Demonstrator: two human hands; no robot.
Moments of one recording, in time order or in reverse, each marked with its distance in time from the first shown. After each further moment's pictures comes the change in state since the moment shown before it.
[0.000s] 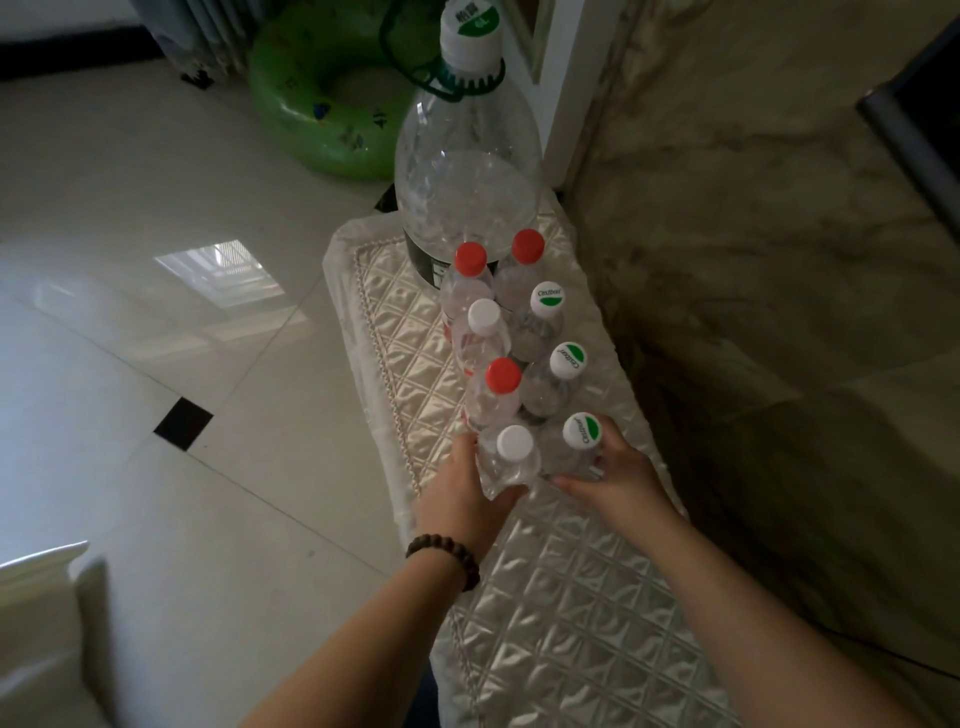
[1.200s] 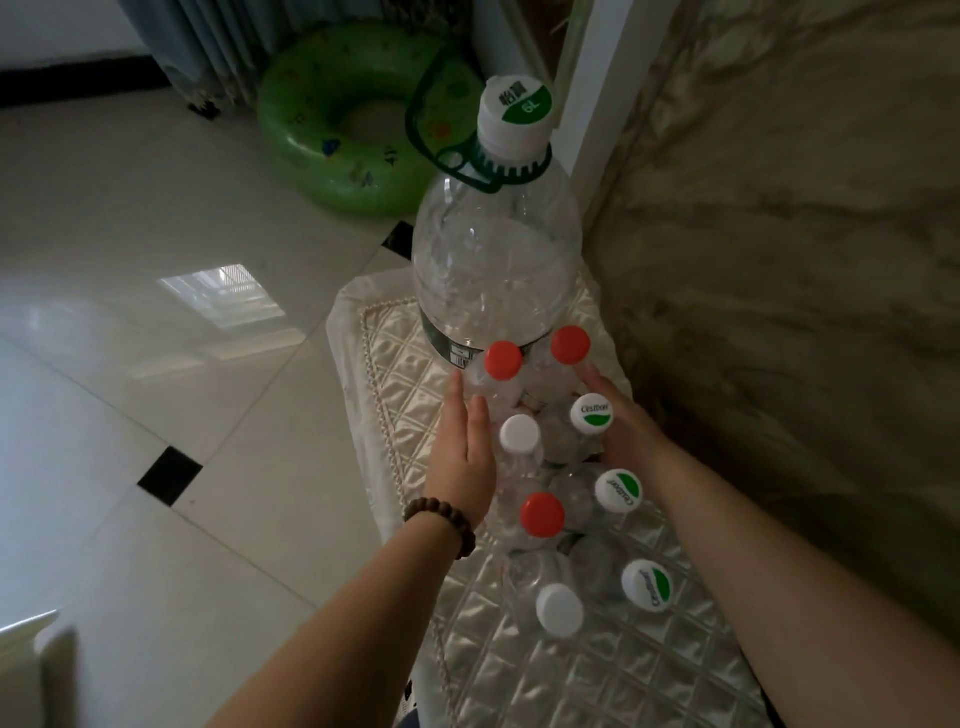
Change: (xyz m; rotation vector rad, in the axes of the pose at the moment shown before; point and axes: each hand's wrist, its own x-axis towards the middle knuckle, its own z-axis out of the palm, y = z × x) left_hand 0.135 0.036 -0.043 -0.508 0.063 0.048; right_hand 0.173 -0.063 -0.010 0.678 -0.373 0.314
